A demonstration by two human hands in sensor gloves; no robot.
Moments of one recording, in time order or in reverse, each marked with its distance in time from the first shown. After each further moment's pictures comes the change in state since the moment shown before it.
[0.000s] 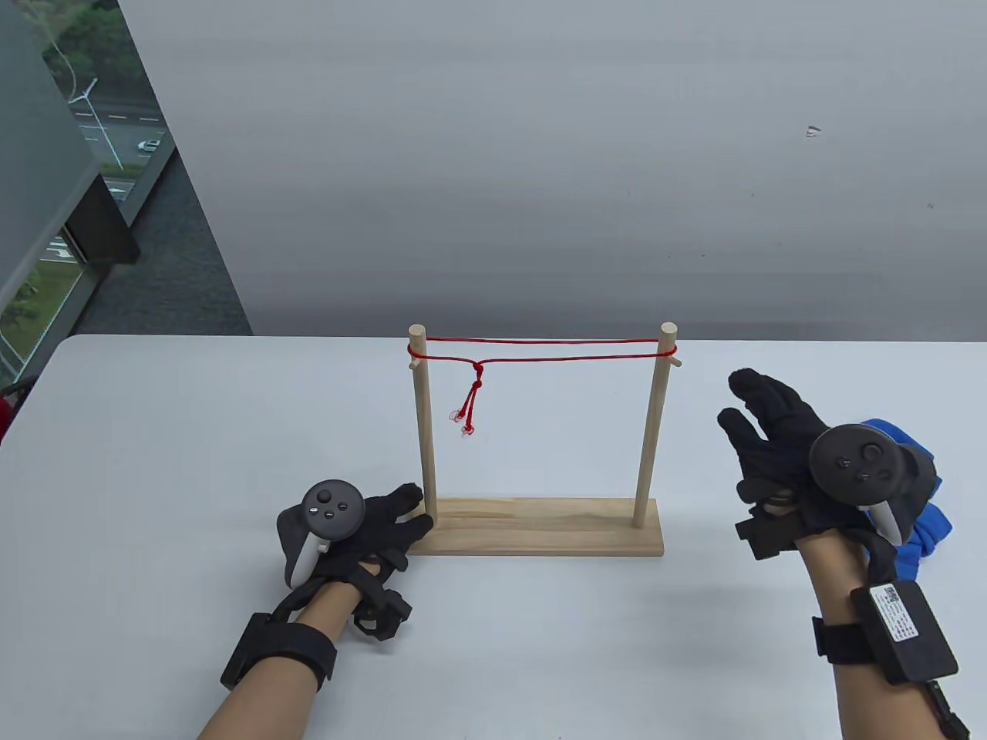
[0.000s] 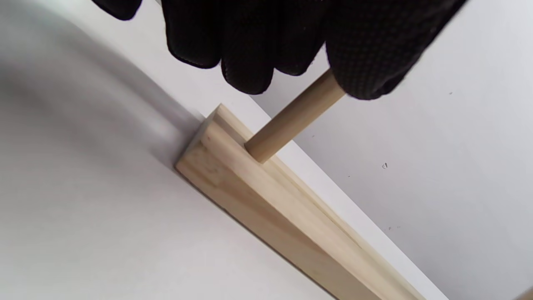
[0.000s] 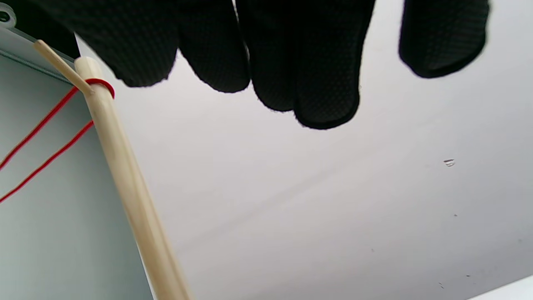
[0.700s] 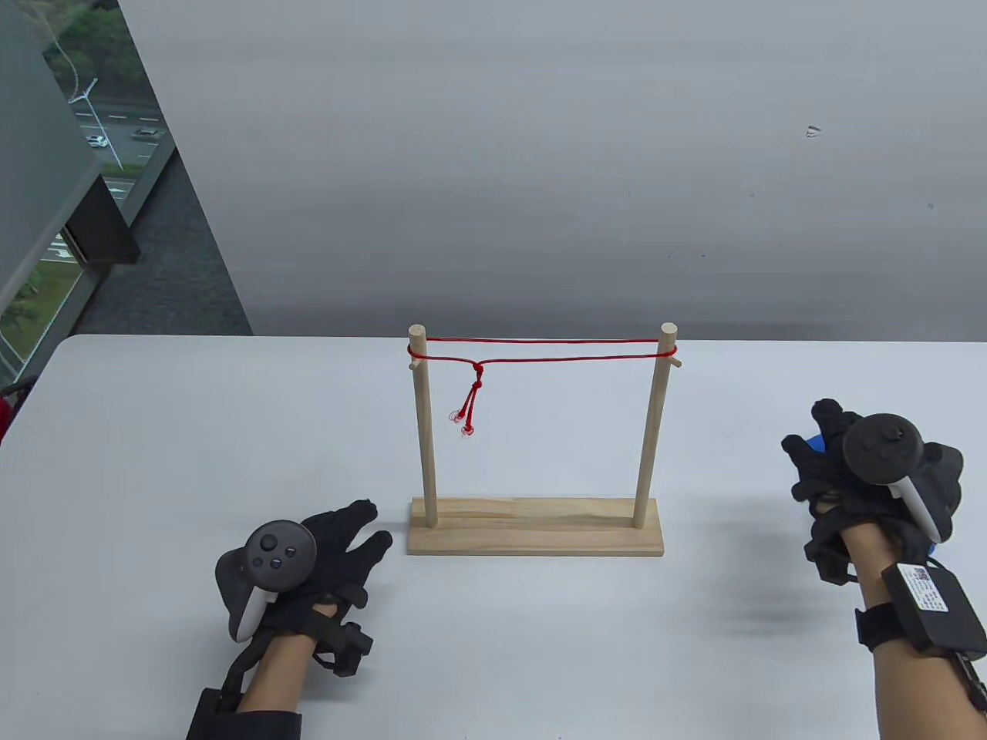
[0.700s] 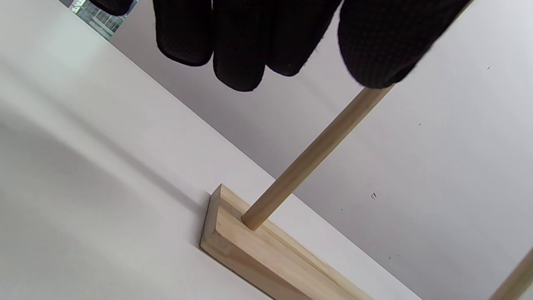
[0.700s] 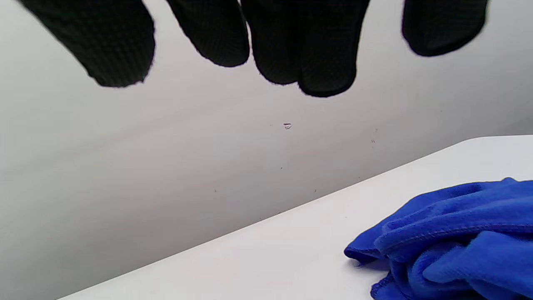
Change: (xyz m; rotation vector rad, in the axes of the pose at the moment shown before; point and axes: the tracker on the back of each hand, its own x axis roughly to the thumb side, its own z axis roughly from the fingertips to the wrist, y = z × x) left_hand 0.010 0.042 0.061 0.149 -0.046 -0.079; right_hand -0.114 -0.002 0.007 0.154 0.409 0.264
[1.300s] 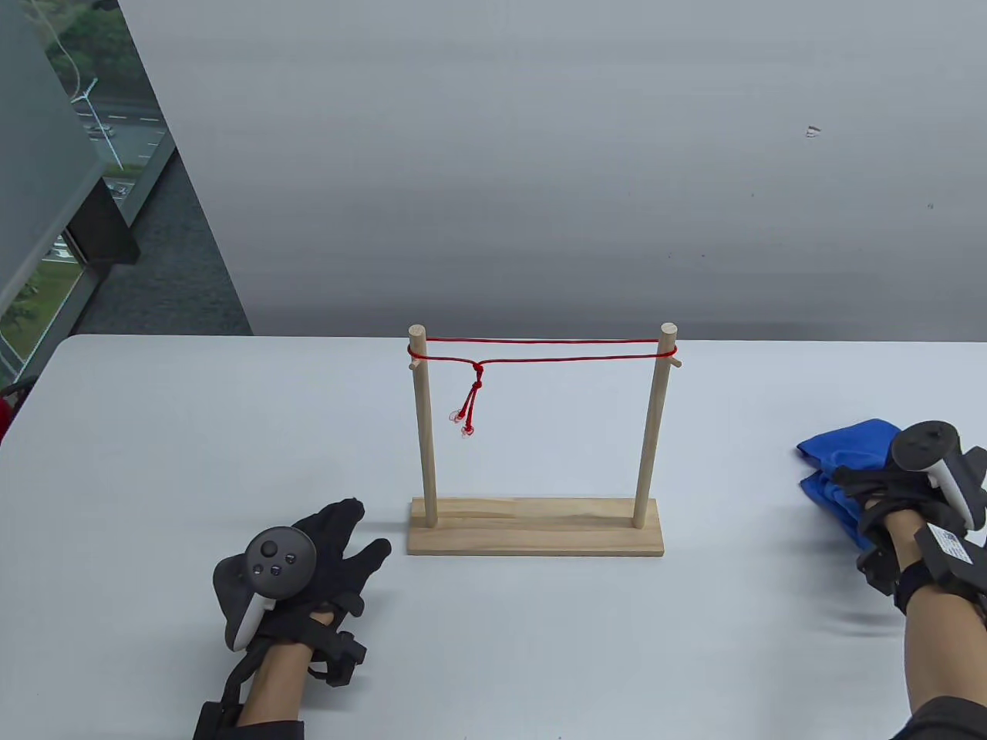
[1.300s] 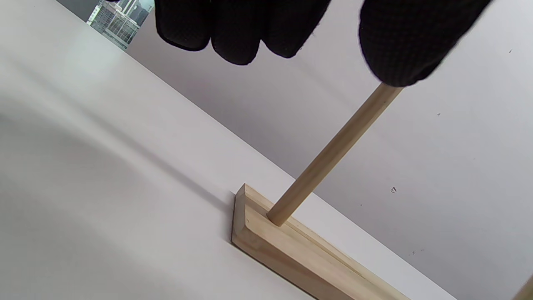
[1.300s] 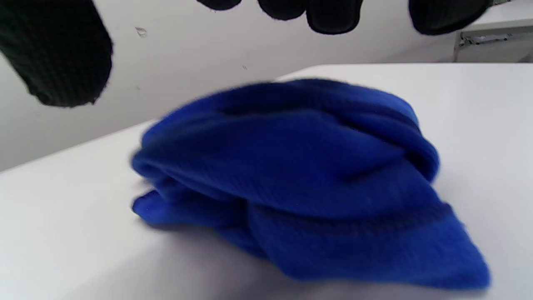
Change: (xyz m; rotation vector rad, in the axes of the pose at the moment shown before) left_hand -0.003 0.003 0.008 0.002 0.045 -0.059; right_hand -0.110 0.052 -0.042 0.309 0.466 0.199
